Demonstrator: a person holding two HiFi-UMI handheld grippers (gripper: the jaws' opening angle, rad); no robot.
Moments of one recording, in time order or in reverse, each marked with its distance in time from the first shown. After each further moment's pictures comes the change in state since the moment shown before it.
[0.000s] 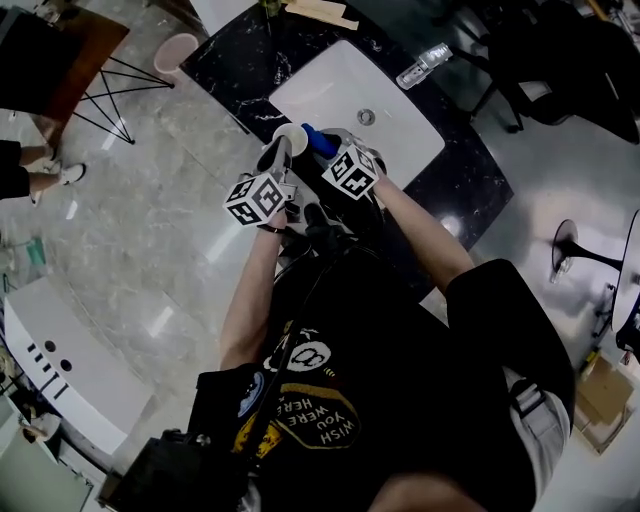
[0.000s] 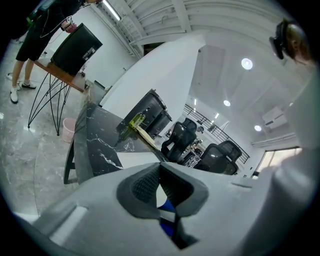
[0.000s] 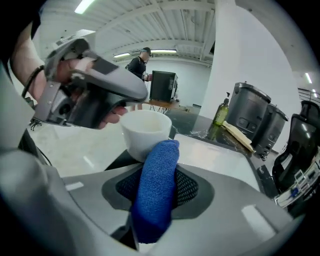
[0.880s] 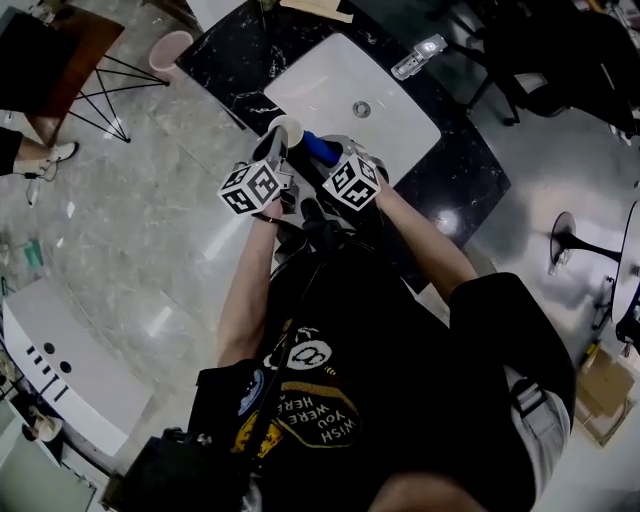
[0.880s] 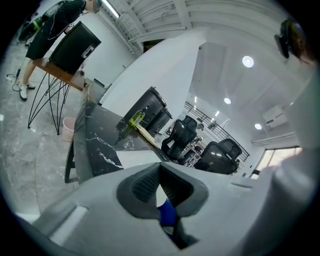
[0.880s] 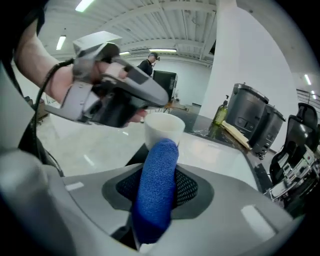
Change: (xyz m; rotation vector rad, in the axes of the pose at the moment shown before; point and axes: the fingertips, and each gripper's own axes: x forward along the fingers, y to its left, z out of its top) left arm 0.003 0.001 0.002 0.004 0.032 -0.001; right arm -0.027 0.031 -0.006 -0.008 0.013 -0.015
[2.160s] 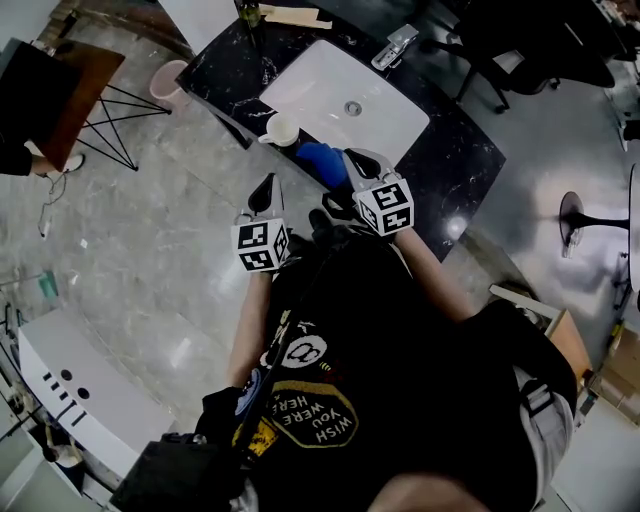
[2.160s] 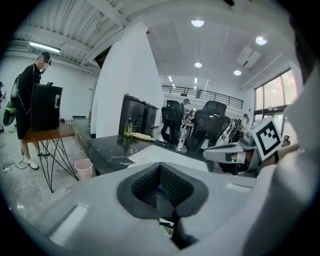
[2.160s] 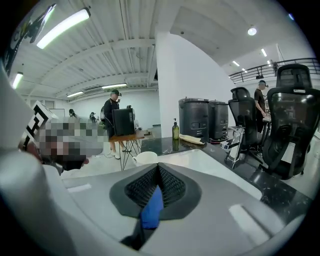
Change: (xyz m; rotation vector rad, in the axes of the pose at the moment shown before) left arm -0.126 -0.044 -0.031 0.545 0.093 0.090; right arm -0.146 0.001 0.017 0.505 -0.335 -0.326
